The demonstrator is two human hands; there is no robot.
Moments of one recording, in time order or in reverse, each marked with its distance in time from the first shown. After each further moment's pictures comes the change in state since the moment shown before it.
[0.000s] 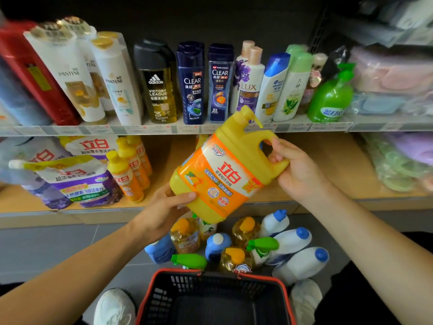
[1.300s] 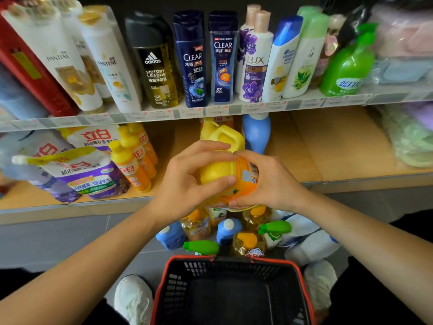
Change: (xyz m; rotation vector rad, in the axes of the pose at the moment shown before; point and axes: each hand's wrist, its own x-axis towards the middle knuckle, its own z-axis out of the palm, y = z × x) left_hand -0.013 0.050 0.044 0.839 -0.065 0.729; right_hand -0.025 0.055 0.019 -1.136 -0.312 -0.234
